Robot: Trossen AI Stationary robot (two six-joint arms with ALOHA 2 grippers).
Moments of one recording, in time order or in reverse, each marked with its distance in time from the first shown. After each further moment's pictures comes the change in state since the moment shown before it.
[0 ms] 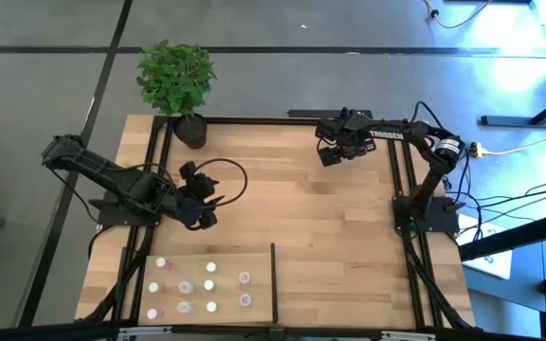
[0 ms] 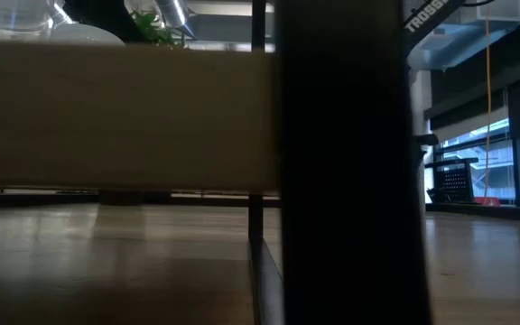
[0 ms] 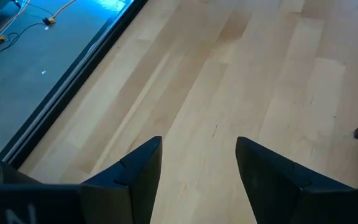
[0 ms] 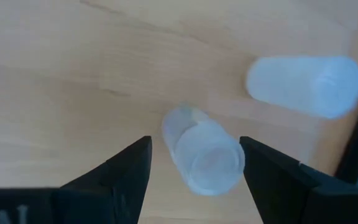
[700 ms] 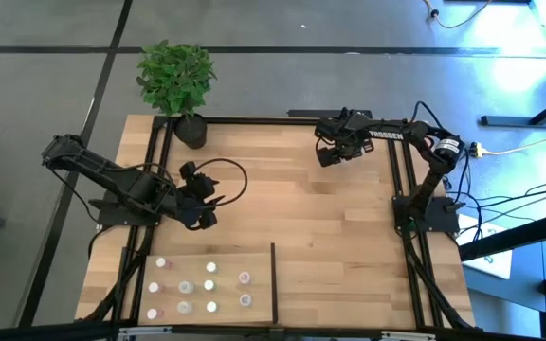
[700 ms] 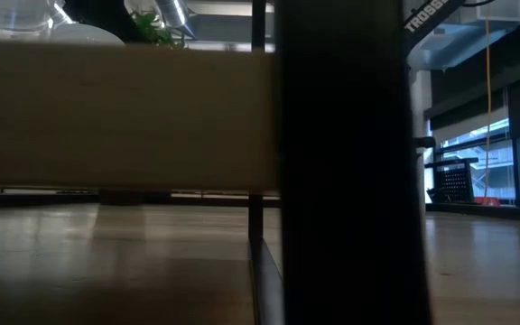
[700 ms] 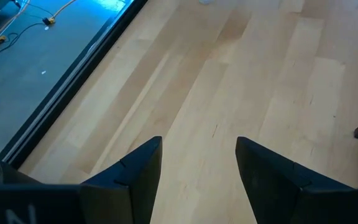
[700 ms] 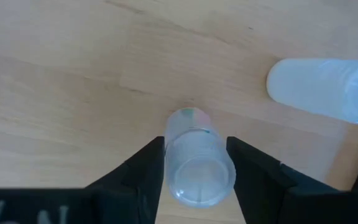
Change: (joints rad) left arm 0.000 0.000 0.000 0.000 0.000 0.001; right arm 0.003 0.002 0.000 0.031 -0.044 -0.013
